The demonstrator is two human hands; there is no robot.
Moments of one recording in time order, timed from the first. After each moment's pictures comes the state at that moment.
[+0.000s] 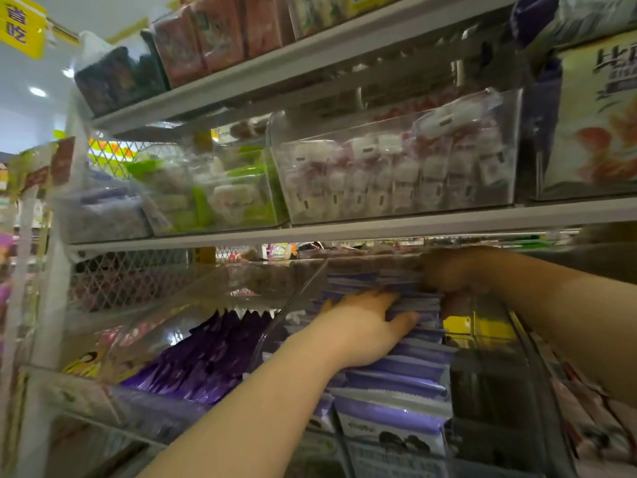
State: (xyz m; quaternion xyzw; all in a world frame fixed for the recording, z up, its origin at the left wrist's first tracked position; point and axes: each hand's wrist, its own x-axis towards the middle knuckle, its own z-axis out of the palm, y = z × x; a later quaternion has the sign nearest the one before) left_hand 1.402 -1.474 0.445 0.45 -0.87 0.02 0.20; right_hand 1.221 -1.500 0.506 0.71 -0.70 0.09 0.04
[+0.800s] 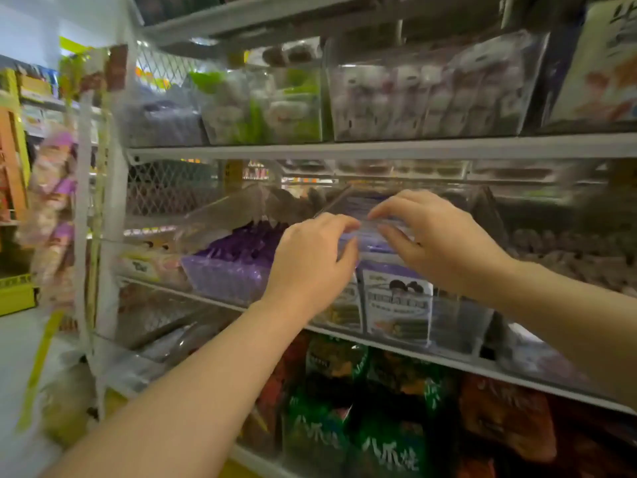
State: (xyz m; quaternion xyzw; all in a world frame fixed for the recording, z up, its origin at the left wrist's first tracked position) left_hand 1.487 -1.379 0.388 0.39 -0.76 0.13 0.50; right_hand 1.312 -1.348 0.433 0.80 -0.44 0.32 0.27
